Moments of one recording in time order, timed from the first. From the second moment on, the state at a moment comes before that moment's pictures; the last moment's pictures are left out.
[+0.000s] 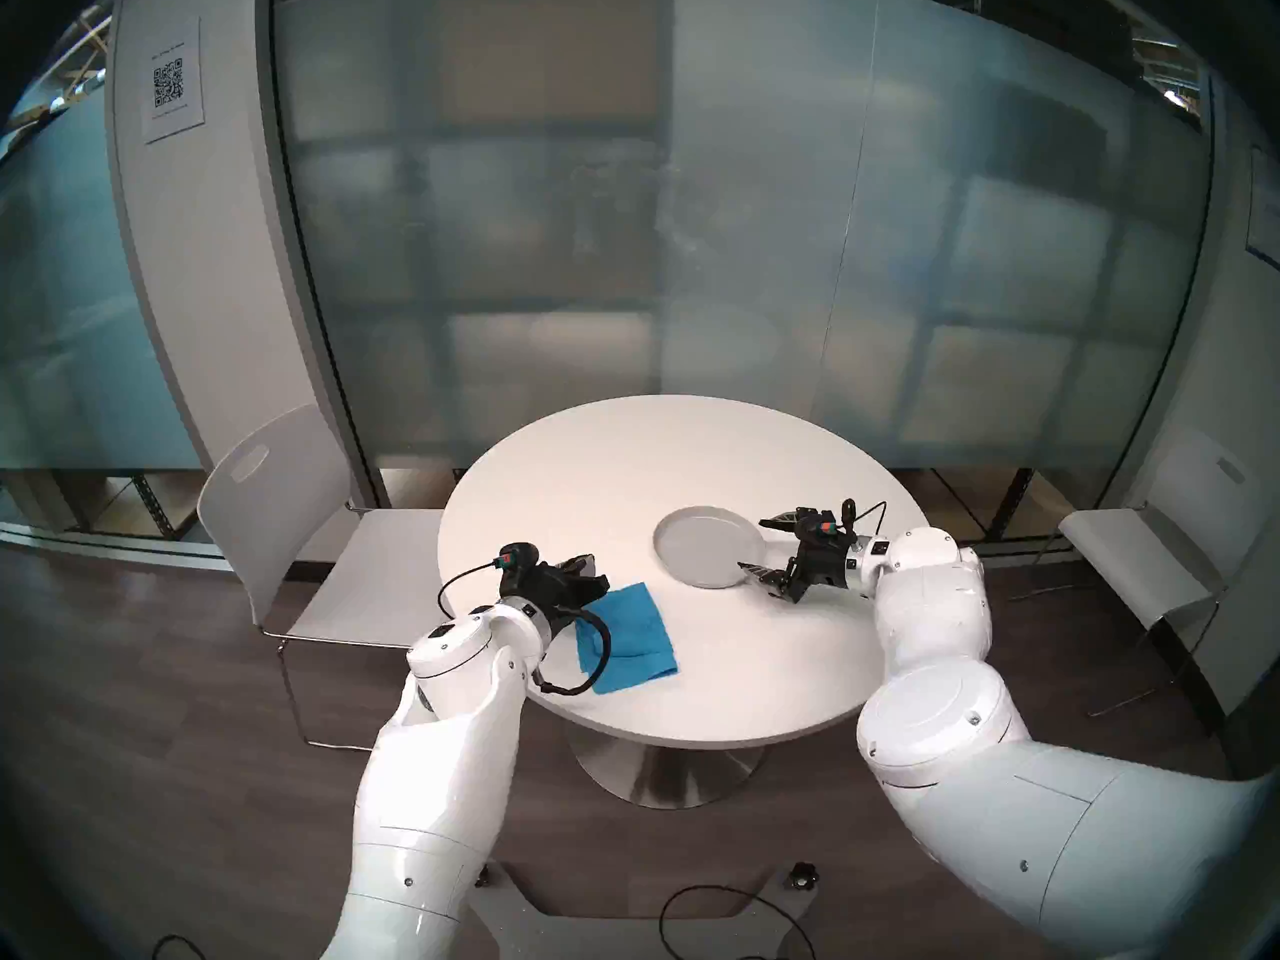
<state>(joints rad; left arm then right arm) 1.57 -1.61 -1.55 -1.60 -0.39 0.41 -0.17 -0.77 -1.68 2.52 -0.79 -1.29 -0.55 1.20</state>
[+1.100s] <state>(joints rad) 1.56 -1.61 -1.61 -1.60 -0.39 0.41 -0.17 -0.74 -1.87 2.40 -0.99 -1.42 -0.45 1.37</state>
